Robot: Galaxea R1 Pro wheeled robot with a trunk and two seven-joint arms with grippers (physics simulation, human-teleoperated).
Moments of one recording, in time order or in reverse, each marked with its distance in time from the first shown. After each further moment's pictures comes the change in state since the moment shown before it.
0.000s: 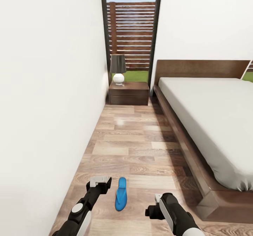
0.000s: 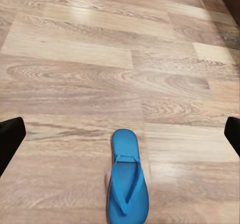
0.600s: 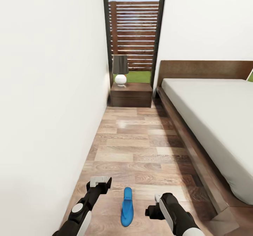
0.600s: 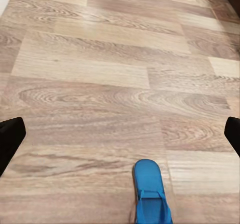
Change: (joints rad) left arm 0.000 0.000 -0.001 0.000 0.000 0.000 0.000; right arm 0.000 0.000 0.000 0.001 0.000 -0.001 0.000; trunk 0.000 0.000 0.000
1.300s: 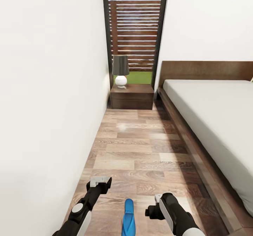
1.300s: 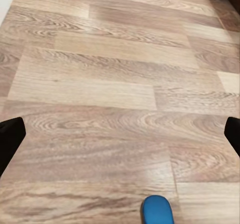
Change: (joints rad) left arm 0.000 0.000 0.000 0.000 0.000 -0.001 0.001; right arm 0.000 0.000 0.001 0.000 0.000 0.000 0.000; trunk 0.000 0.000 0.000
